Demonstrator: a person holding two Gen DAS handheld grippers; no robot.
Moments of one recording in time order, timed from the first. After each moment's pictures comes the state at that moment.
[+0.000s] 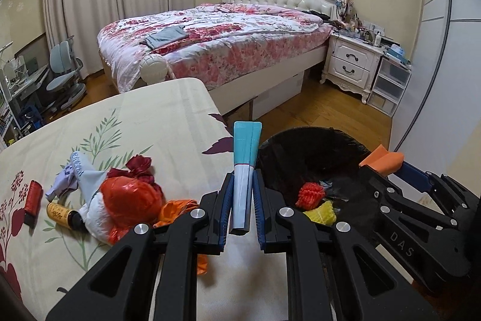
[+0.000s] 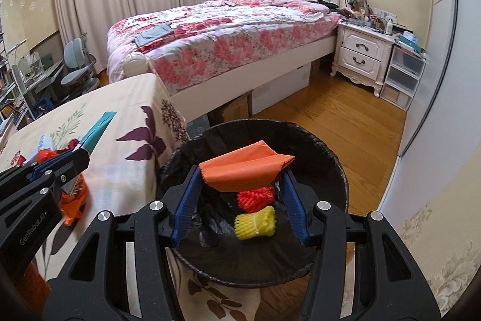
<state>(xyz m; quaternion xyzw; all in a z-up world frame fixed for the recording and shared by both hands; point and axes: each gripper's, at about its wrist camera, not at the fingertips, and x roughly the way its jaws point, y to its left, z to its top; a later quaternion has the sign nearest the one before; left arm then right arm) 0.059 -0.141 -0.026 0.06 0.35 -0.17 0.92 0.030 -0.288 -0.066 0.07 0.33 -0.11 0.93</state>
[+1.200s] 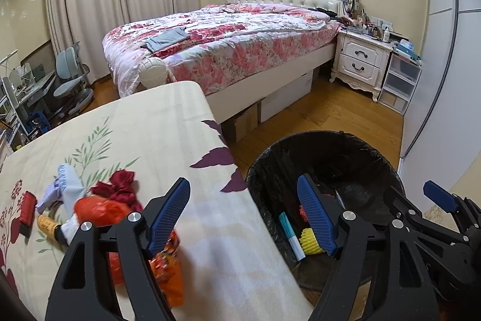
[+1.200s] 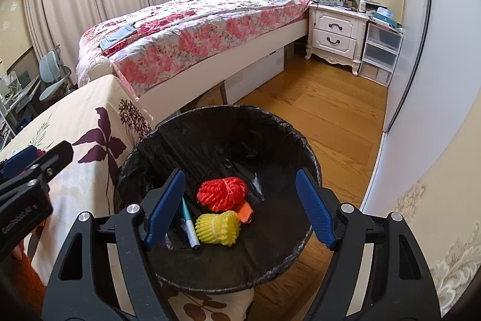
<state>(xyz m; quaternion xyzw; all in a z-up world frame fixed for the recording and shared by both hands) 0.067 -0.161 -0.035 0.08 0.34 -0.14 0.93 0.026 -0.326 -0.088 0.11 0.35 -0.16 0.92</state>
